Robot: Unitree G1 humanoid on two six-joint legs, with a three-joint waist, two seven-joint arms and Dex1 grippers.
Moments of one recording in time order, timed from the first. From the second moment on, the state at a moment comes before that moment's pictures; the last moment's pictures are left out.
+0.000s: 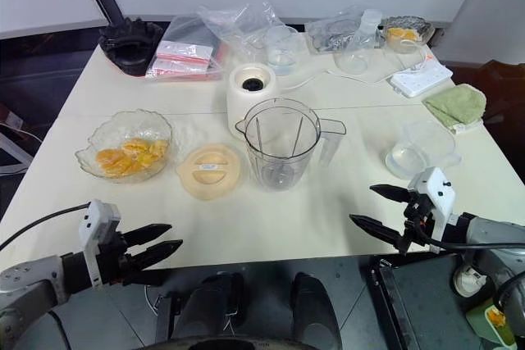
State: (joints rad) left arm 0.45 0.71 0.33 -0.65 -0.76 0.69 -0.76; right arm 0.24 -0.85 -0.39 -0.39 0.62 0.52 0.97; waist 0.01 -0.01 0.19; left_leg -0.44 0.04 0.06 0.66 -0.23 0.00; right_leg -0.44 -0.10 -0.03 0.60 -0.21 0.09
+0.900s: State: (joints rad) left arm 0.38 0.69 0.33 -0.62 -0.73 0.69 -0.70; right arm 0.22 -0.82 -0.36 -0.43 0.61 0.54 0.93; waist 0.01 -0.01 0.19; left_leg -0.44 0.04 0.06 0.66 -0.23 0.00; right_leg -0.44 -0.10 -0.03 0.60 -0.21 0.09
